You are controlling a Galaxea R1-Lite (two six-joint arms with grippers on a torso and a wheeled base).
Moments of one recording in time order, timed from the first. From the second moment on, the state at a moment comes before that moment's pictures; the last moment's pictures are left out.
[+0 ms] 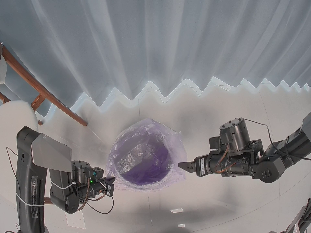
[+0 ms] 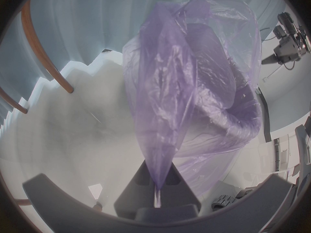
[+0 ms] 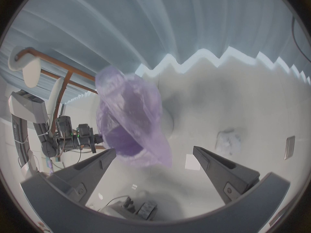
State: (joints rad) left arm -0.27 2.46 -0.37 -1.51 -0.16 0.09; right arm 0.49 1.89 -0.81 -0.39 0.01 0.30
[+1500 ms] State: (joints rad) left arm -0.24 2.46 -0.48 -1.50 -0.12 0.07; right arm 0.36 2.34 -1.19 -0.80 -0.08 0.29
